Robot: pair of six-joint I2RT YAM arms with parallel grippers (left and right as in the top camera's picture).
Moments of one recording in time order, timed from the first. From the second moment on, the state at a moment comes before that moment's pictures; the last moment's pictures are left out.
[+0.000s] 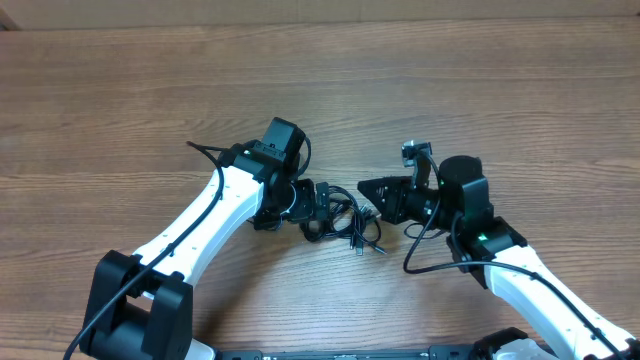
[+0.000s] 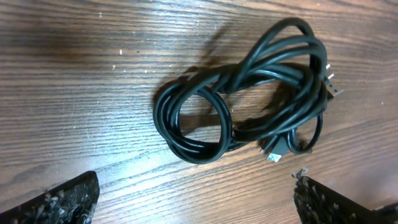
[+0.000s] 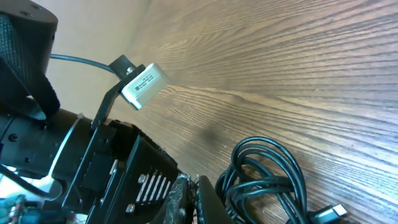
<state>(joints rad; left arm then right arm) -0.44 1.66 1.14 -0.91 0.29 -0.52 0.35 1.26 0.56 0.16 -0.63 0.57</state>
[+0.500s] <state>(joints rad) -0.57 1.66 1.14 -0.89 0.15 -0.29 0.31 1.26 0.56 -0.12 -0.61 0.56</state>
